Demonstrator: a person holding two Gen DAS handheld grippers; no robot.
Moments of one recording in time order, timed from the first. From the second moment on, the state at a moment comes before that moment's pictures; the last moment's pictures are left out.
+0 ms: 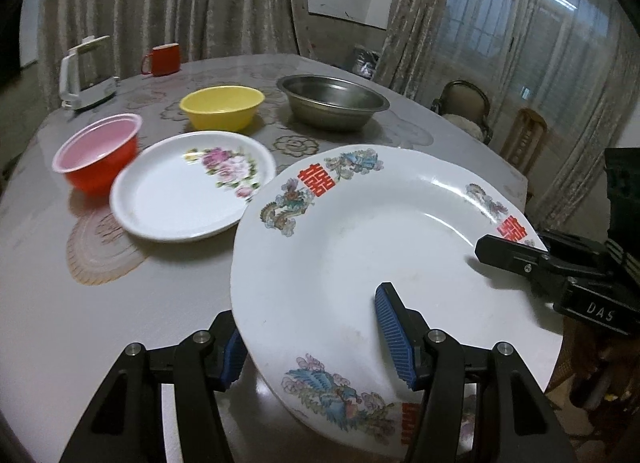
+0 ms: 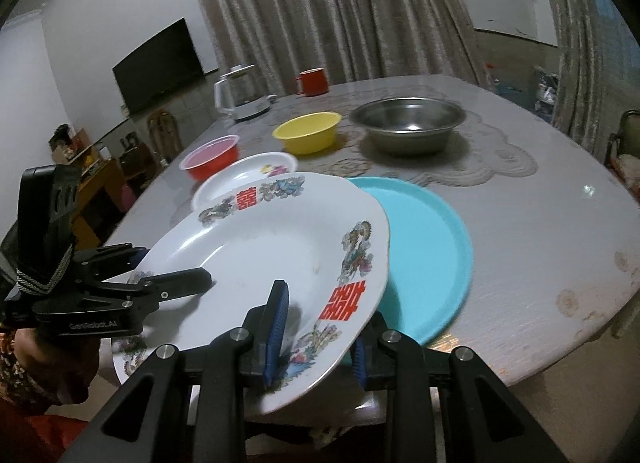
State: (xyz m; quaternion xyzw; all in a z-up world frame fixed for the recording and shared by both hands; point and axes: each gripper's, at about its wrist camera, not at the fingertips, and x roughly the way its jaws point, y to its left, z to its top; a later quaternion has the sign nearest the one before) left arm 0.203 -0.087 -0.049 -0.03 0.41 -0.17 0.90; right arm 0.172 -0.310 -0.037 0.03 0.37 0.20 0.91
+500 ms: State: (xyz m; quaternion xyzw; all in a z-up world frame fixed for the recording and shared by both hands) left arm 0.252 -0.130 -0.063 0.01 0.43 -0.15 0.89; right arm 0.227 -0.351 -0.058 0.03 0.39 0.14 0.91
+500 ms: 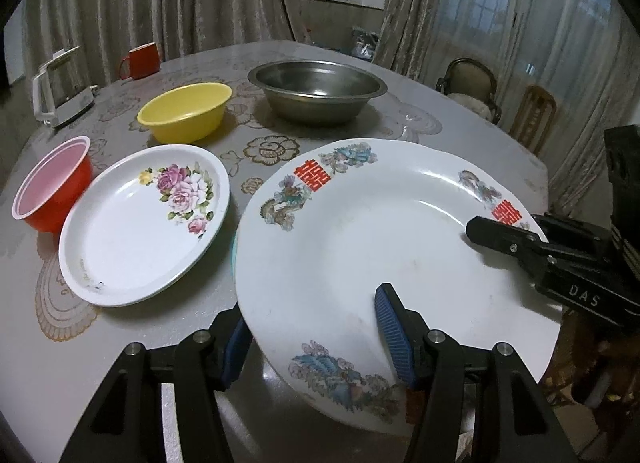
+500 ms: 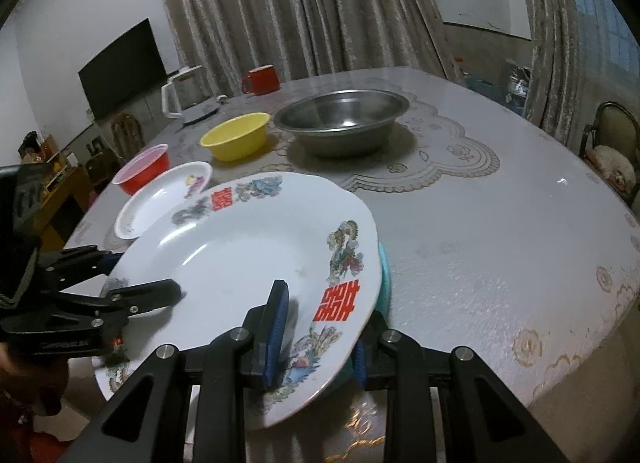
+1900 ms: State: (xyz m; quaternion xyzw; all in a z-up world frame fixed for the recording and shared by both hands) left arm 0.223 -0.108 -0.056 -0.04 0.42 -0.14 0.90; right arm 0.208 -0.360 -0.061 0.07 0.41 0.09 0.90
